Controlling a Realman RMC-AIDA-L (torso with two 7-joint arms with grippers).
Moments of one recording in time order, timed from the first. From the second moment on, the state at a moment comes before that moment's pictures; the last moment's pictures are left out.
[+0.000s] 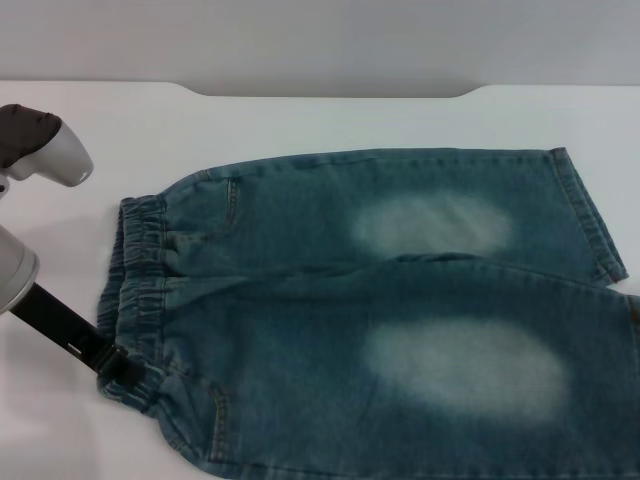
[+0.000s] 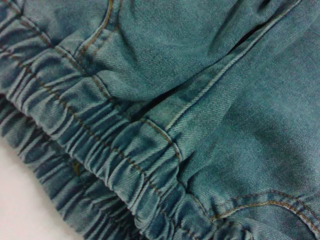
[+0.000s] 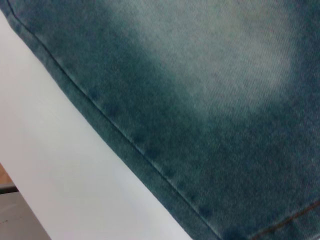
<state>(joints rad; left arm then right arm) -0.67 -2.05 0.98 0.98 2.70 1.75 -2.31 0.49 2.07 -0.94 -1.18 -2.84 -1.93 2.06</state>
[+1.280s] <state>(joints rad) -0.68 -2.04 0.99 0.97 2.70 1.73 -2.32 0.52 2.07 -0.94 -1.15 -2.82 -1.92 2.06</state>
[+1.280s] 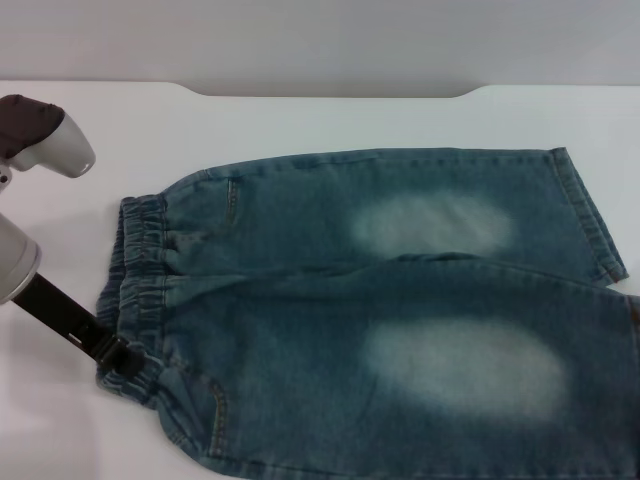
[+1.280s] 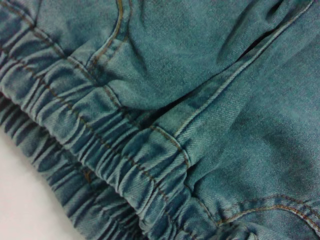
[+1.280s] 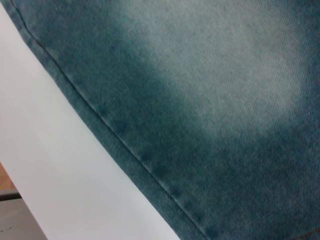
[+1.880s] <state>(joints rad) -0.70 -2.03 0.99 0.96 2.70 1.74 -2.32 0.52 2.07 -0.95 -1.14 -2.82 -1.92 2.06</state>
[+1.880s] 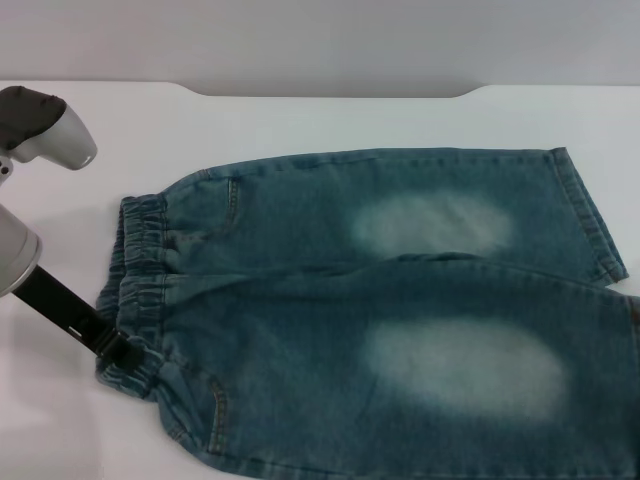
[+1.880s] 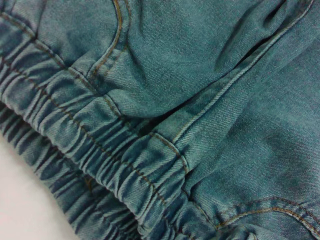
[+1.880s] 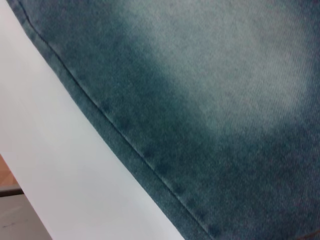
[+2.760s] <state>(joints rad) -0.71 -2.03 0.99 0.95 2.70 1.73 -2.32 0.53 2.07 -0.99 -1.12 -2.83 -1.92 2.05</state>
